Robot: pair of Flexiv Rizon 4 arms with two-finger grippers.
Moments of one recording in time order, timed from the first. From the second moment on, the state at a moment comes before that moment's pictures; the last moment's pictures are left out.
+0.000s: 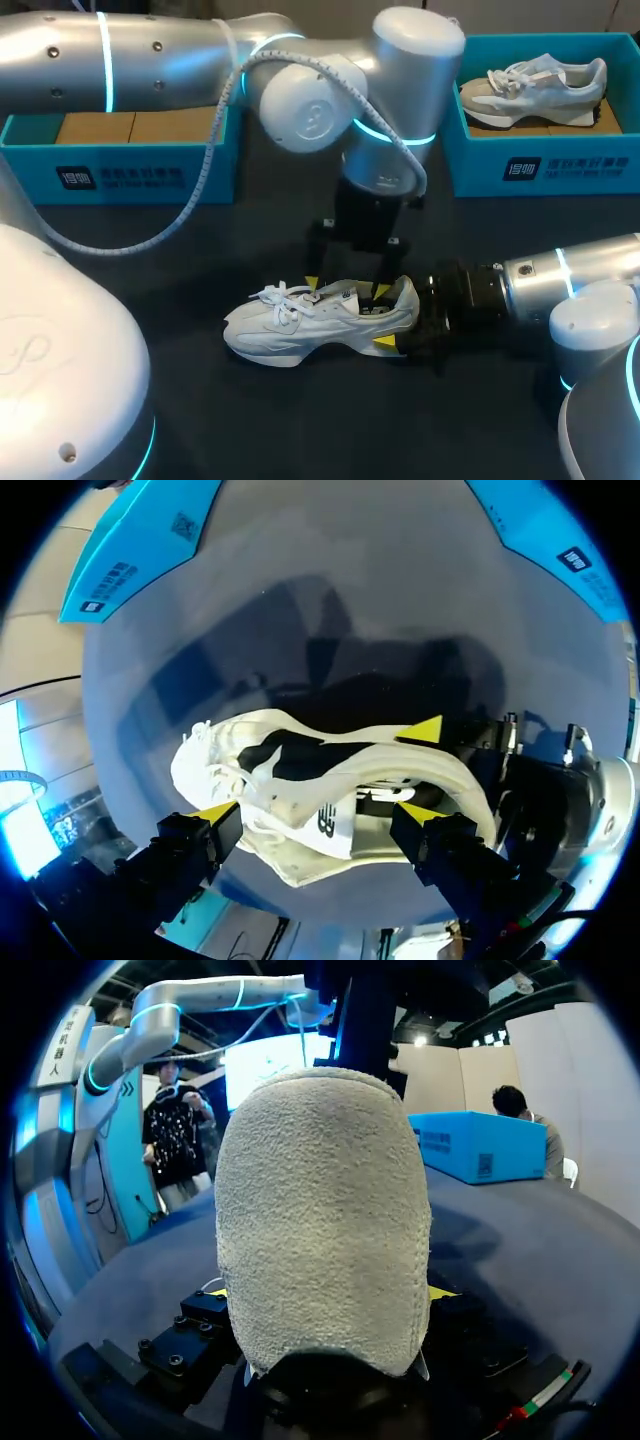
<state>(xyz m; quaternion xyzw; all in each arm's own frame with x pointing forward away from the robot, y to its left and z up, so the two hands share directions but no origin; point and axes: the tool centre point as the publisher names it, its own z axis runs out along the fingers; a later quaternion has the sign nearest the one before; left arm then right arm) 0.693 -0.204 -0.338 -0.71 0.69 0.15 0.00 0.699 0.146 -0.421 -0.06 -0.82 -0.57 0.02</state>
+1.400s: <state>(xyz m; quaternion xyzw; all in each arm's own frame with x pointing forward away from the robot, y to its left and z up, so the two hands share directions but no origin) 0.674 -0.174 -0.336 -0.70 0.68 0.21 0.06 0.699 0.146 -0.421 -0.06 -0.82 -0.57 0.02</state>
